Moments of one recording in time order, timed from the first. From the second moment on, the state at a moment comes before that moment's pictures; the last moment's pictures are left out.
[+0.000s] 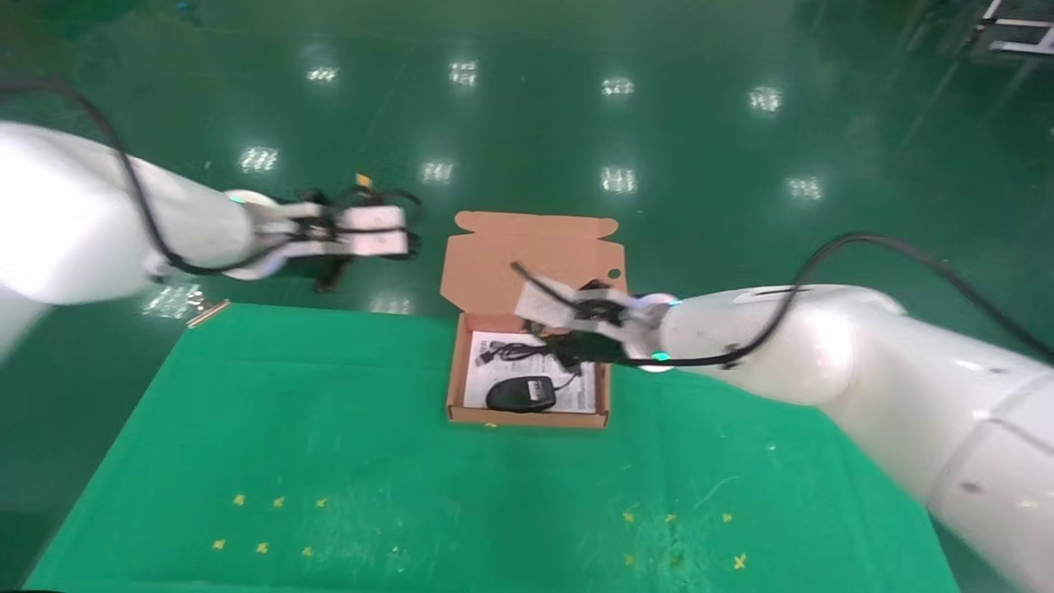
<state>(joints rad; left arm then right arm) -1.75 1.18 1.08 -1.00 2.42 0.98 -0.69 1.70 -1.25 -1.45 0.74 -1.66 -0.49 0.55</state>
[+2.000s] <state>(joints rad) -1.59 1.34 1.37 -0.78 1.85 0.44 -0.43 1.88 -0.68 -1.45 1.34 -1.97 -0.65 0.88</state>
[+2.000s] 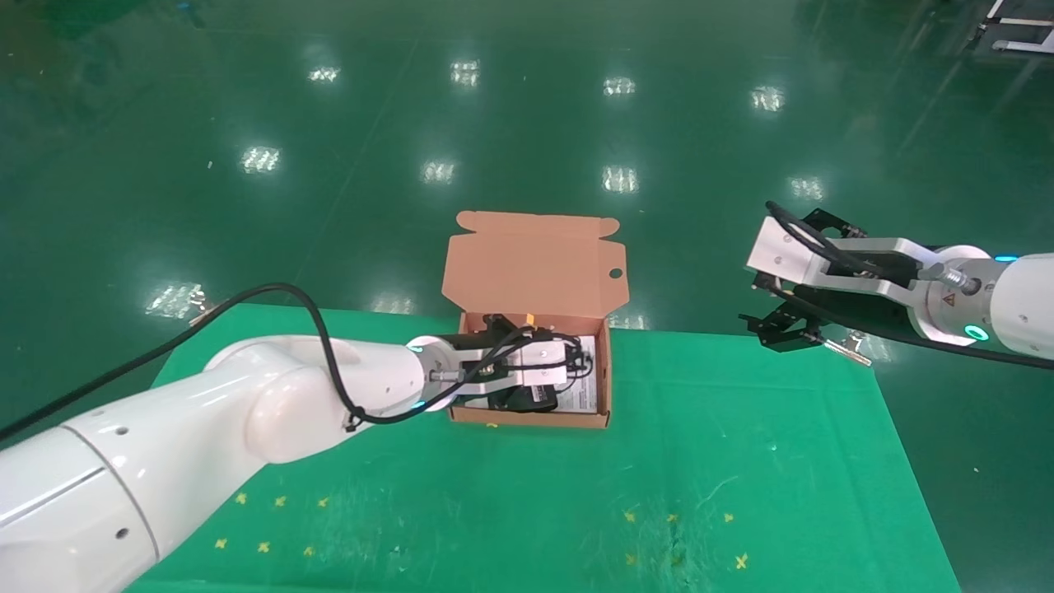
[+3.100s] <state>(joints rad) -1.52 1.07 0.98 -0.96 1.48 0.75 -0.39 1.72 -0.68 -1.10 1.32 -1.63 -0.97 0.58</state>
